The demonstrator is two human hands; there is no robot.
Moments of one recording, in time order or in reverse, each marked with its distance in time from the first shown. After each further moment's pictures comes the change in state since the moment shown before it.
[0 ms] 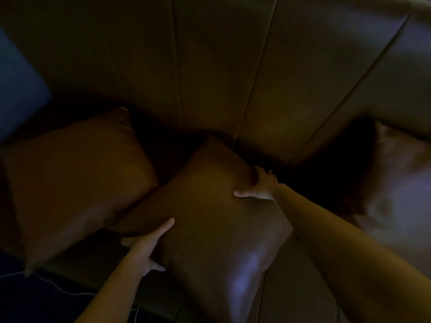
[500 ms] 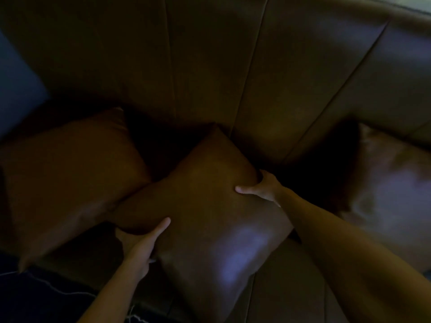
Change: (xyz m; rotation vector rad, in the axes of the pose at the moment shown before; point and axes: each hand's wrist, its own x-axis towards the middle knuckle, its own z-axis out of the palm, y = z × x) left_hand -0.019 -0.015 0.006 -0.049 0.044 0.308; right_hand -0.018 0.020 -0.013 0.304 0.035 -0.008
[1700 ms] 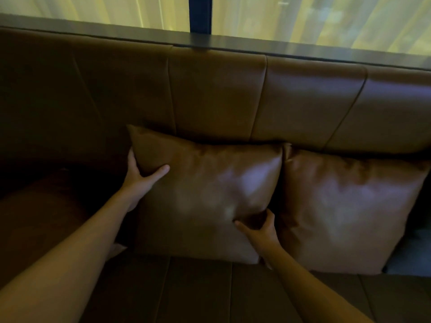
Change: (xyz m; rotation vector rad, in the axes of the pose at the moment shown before) left_hand -0.019 0.165 0.187 0.451 -0.406 0.607; right_hand -0.066 0.084 -0.032 0.762 0.380 -0.035
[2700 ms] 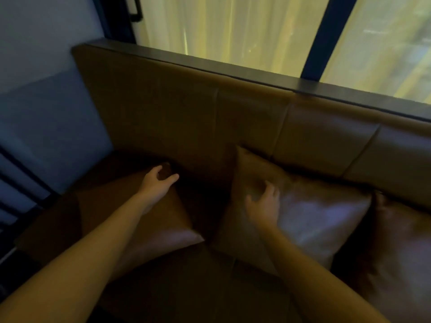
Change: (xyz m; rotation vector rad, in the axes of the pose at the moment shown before) left_hand -0.049 -0.006 -0.215 0.077 0.191 -0.188; right_hand -0.070 -0.138 0.190 -0.457 0.019 -0.375
